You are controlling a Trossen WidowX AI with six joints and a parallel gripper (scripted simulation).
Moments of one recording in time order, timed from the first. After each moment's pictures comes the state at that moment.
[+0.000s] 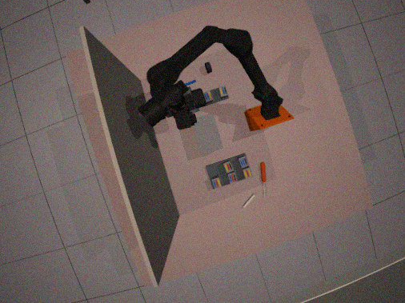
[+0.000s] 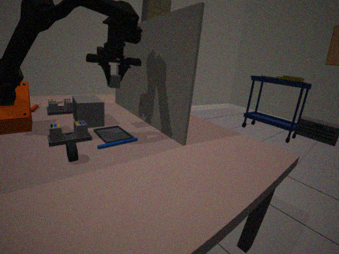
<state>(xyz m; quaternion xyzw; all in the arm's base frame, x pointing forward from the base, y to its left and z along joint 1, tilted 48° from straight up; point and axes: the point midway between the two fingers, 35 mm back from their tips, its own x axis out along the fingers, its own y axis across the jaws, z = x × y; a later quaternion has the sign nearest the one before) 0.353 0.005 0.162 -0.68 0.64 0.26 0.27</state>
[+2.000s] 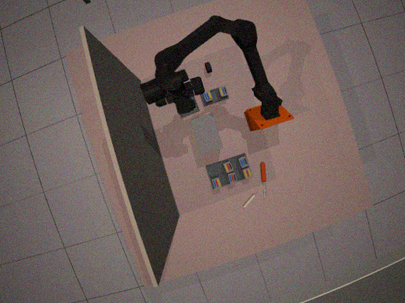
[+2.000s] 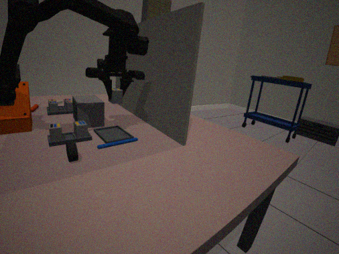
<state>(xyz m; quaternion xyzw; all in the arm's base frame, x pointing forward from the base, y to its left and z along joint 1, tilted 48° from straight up) 0.343 -0.066 0.175 -0.68 0.64 0.25 0.26</state>
